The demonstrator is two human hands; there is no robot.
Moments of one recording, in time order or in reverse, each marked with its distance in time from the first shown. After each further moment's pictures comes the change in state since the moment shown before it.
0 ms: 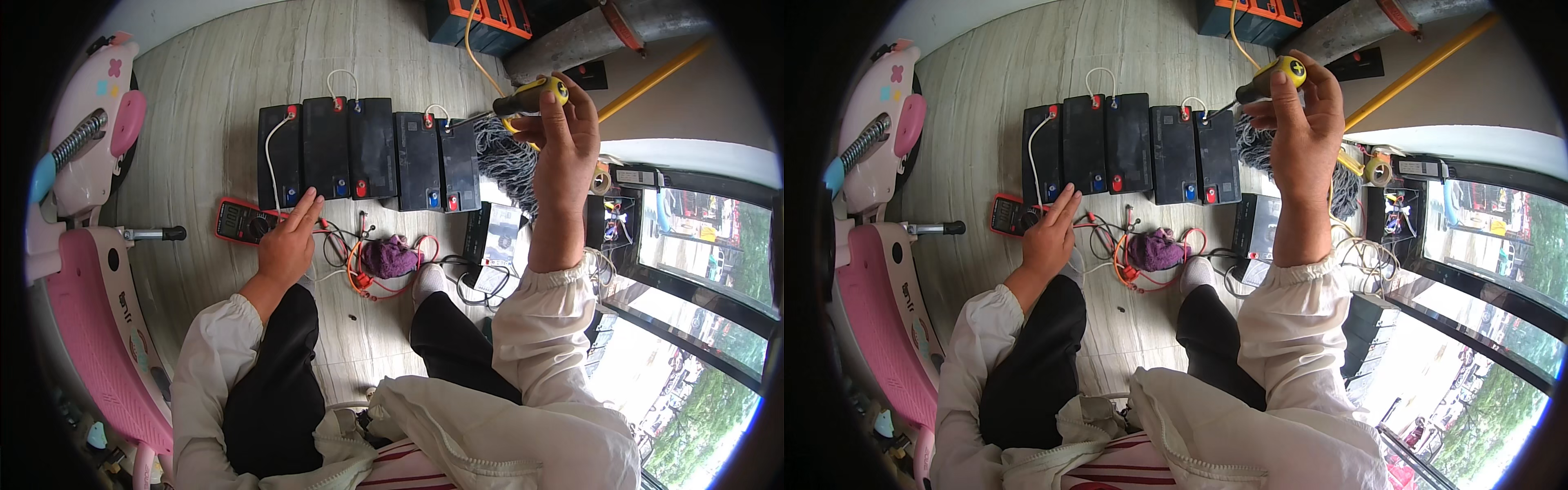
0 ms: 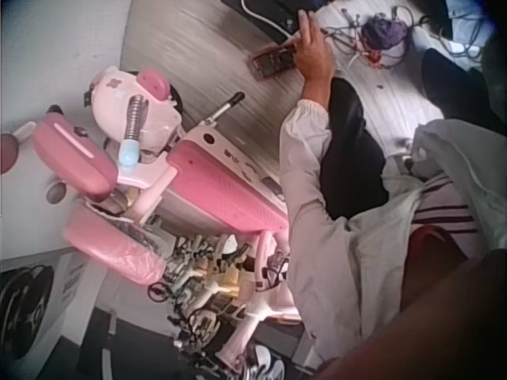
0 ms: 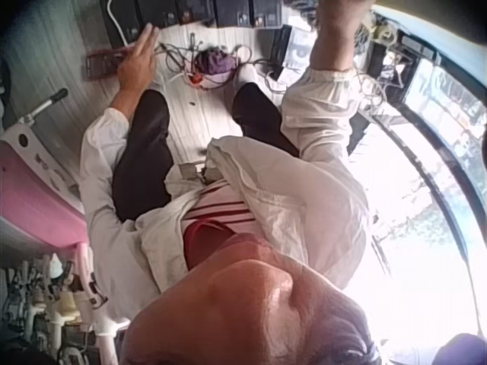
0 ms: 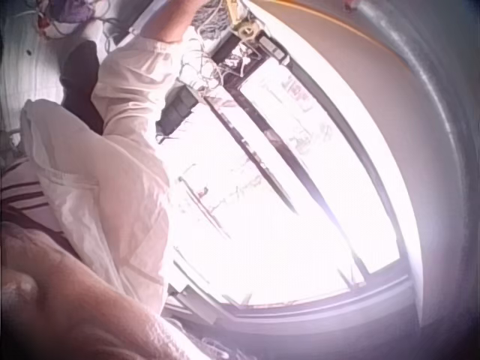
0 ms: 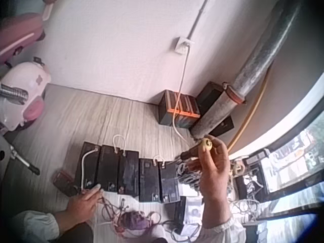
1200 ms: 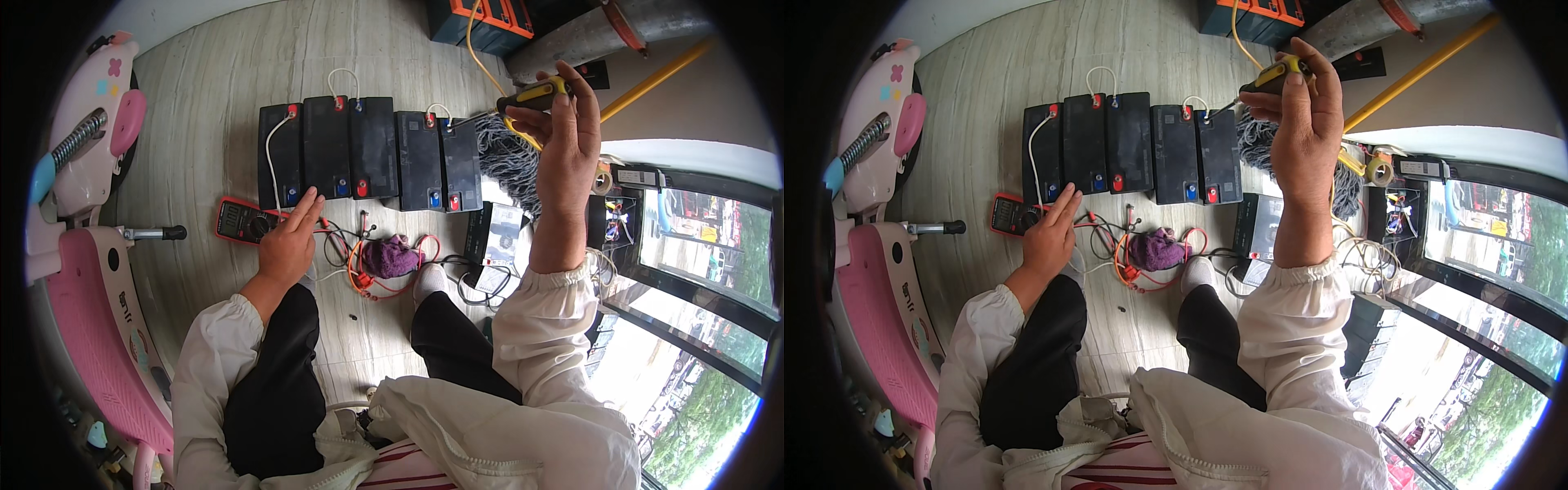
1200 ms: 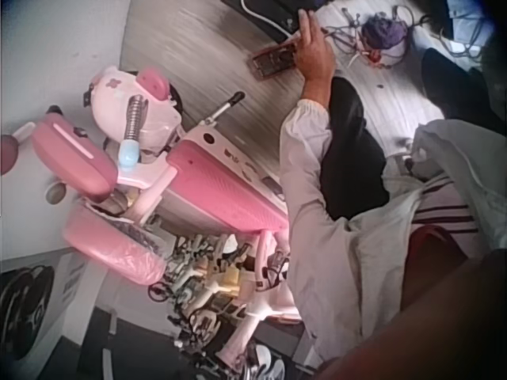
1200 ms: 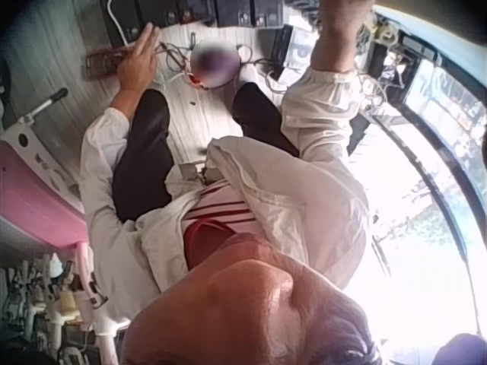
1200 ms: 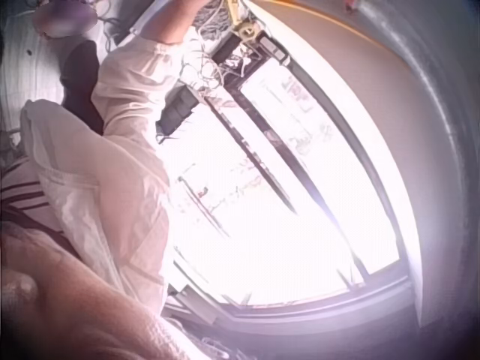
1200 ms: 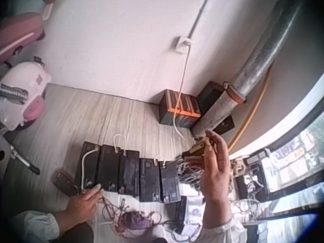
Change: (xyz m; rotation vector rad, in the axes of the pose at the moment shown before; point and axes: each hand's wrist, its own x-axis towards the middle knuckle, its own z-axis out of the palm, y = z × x) left_hand -0.001 -0.001 0.001 -0.001 -0.016 -0.002; right_hand 0.000 -0.004 0.008 -0.024 0.005 -0.097
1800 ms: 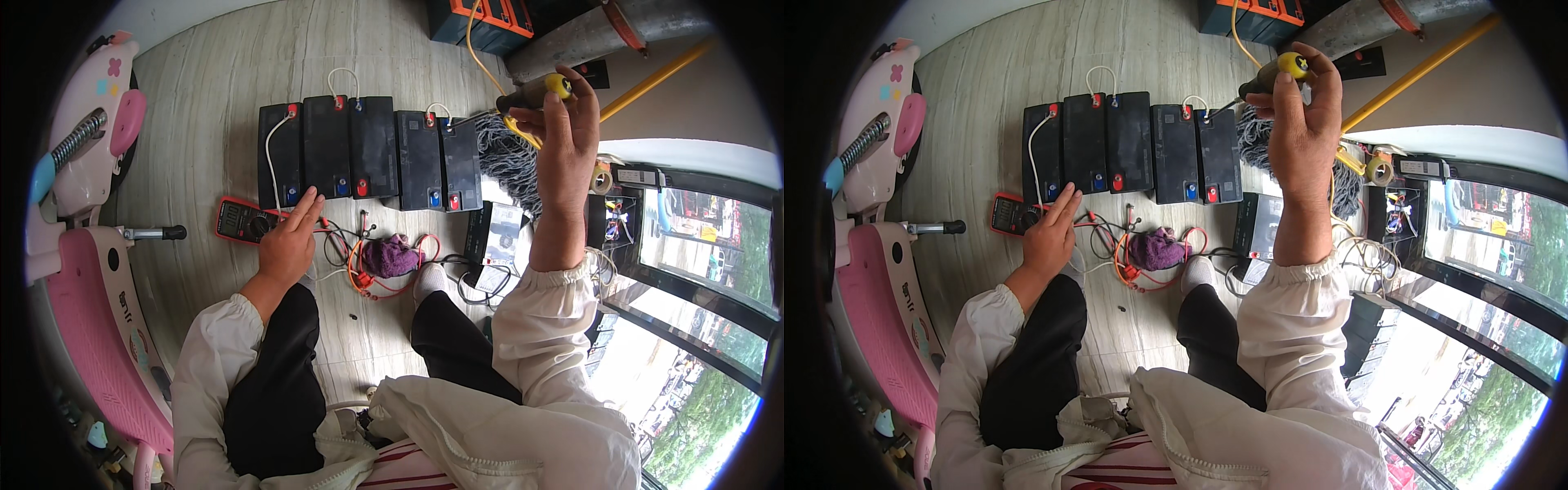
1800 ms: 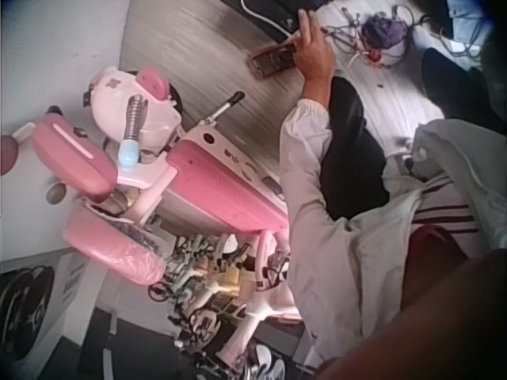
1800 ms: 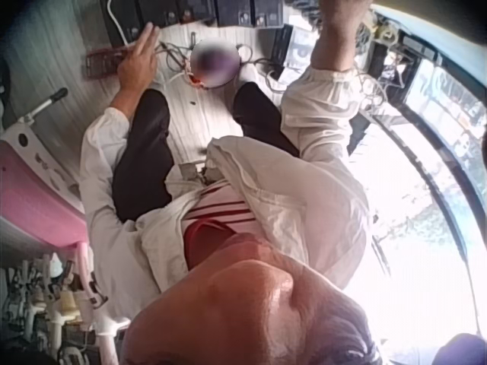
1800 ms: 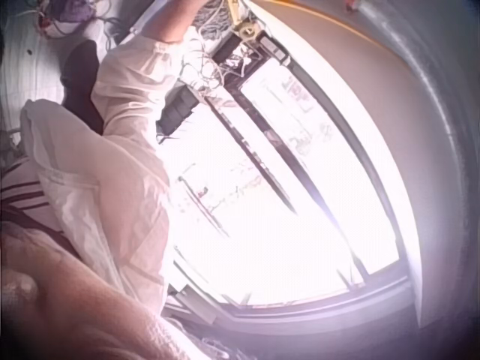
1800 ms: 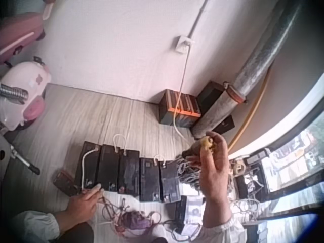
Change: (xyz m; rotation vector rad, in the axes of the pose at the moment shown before) left_hand 0.000 0.000 0.000 0.007 0.013 0.000; right_hand 0.002 0.005 -0.004 -0.136 -0.015 0.008
